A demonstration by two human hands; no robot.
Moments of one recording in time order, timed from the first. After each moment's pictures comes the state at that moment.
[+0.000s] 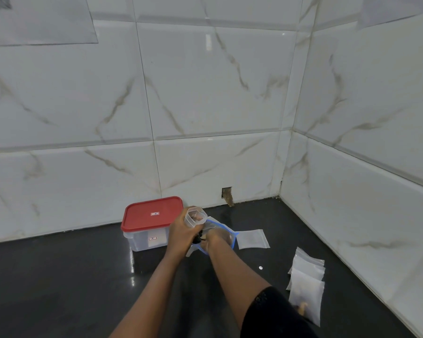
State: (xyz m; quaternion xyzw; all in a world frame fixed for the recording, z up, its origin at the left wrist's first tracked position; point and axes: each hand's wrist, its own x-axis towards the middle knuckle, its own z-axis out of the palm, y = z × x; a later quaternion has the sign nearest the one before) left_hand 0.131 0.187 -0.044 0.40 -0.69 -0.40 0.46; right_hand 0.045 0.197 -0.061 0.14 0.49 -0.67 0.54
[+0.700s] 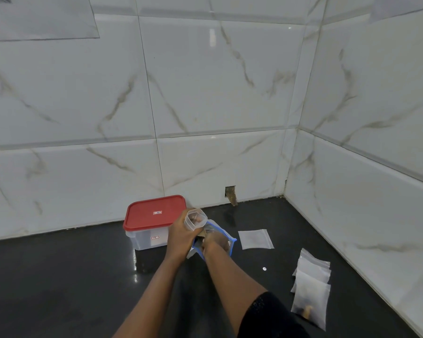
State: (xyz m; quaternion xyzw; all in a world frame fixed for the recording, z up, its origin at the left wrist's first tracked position) left_hand 0.137 0.184 -0.050 0.40 -0.68 -0.41 0.46; right_hand 0.061 0.197 -0.061 0.14 0.43 -0.70 0.56
